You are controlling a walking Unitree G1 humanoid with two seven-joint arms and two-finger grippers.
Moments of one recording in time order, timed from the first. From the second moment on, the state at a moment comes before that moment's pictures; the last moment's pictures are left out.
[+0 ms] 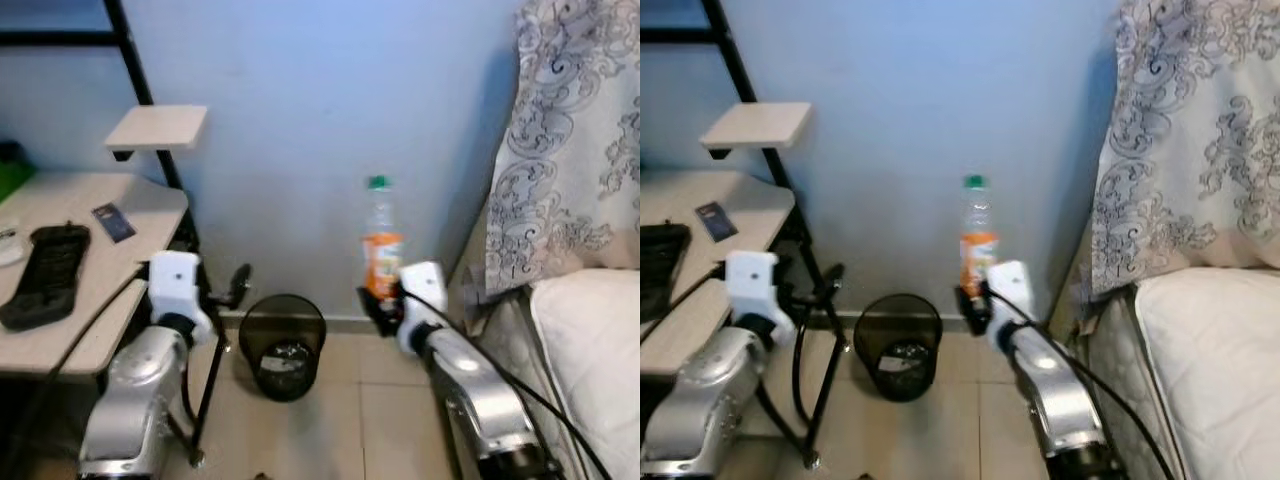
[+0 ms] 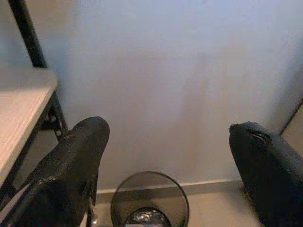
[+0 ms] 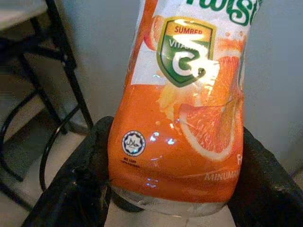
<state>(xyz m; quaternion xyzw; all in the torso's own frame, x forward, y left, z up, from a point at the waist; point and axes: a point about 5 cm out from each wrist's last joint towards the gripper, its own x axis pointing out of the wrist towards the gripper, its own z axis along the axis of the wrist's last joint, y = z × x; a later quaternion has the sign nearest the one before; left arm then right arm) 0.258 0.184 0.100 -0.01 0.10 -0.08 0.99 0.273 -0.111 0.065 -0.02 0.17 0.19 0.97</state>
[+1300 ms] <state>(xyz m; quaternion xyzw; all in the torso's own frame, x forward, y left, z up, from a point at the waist) 0.254 0.155 0.090 0.04 0.13 -0.20 0.97 0.275 -0.138 0.030 -0.16 0.29 0.24 0.91</state>
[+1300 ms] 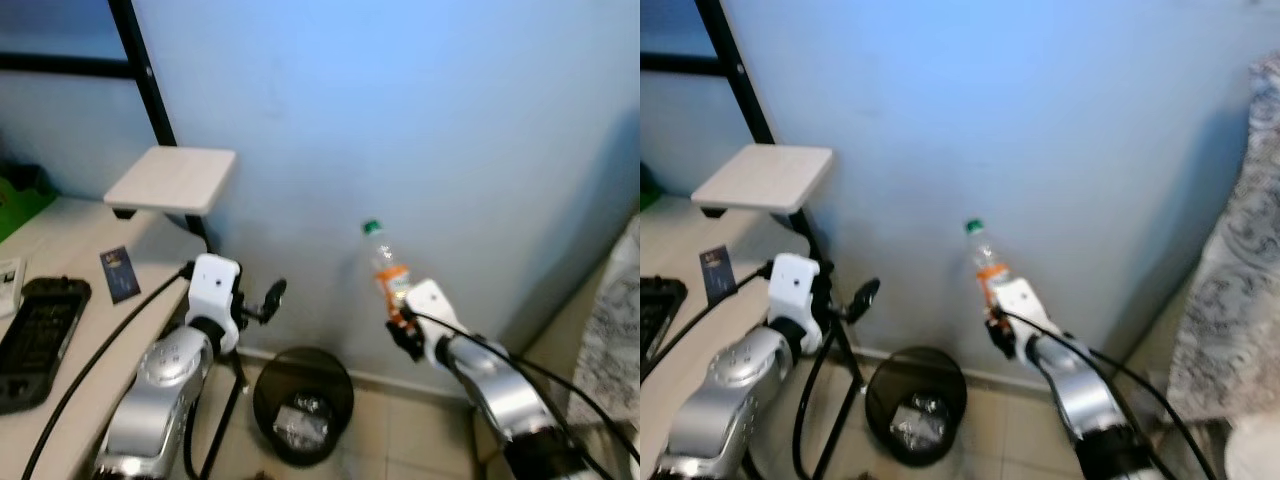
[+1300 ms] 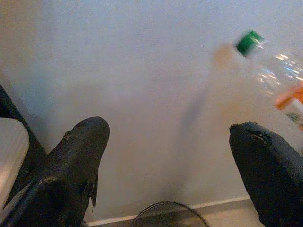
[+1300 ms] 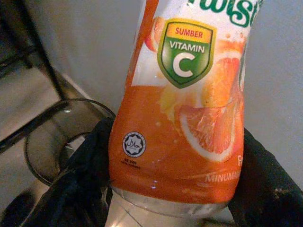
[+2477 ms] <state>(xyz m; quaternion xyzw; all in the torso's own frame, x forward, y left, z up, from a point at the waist) 0.221 0.163 0.065 0.11 0.26 -0.39 0.88 0.271 -0.079 -0.024 -0.23 0.40 0.32 0.83</state>
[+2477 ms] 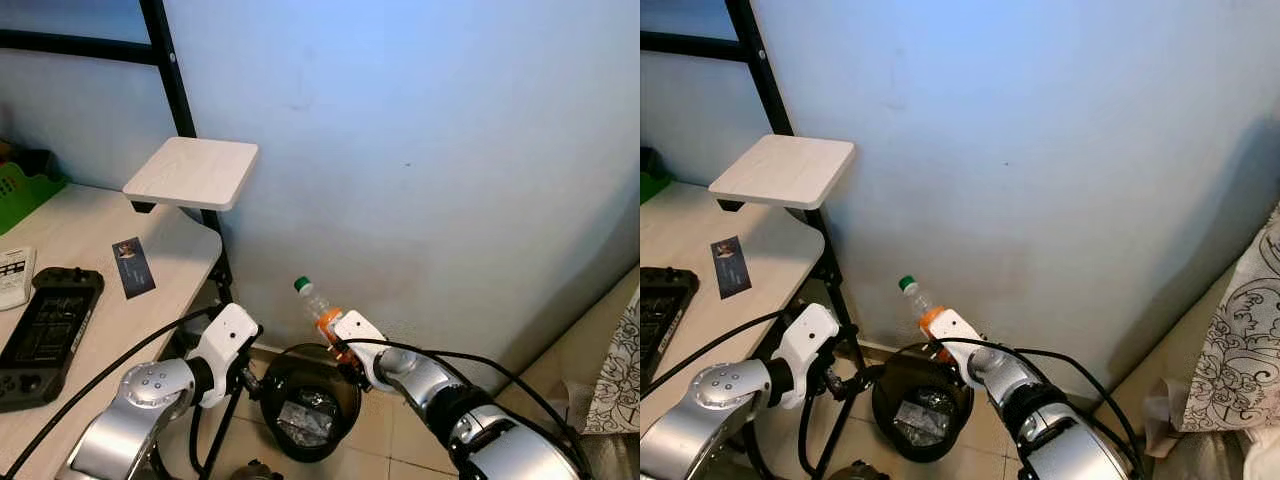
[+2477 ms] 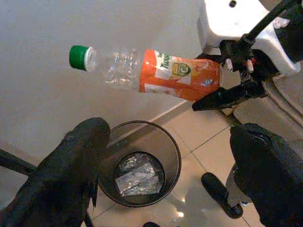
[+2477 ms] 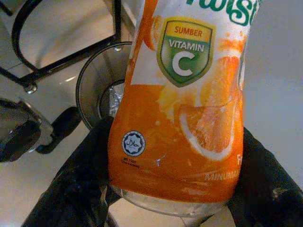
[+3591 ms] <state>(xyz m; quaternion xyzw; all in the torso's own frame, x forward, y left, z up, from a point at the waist) 0.254 0.162 0.087 0.04 0.18 -0.22 0.96 0.299 -0.097 0.022 -0.04 0.27 0.27 0.92</state>
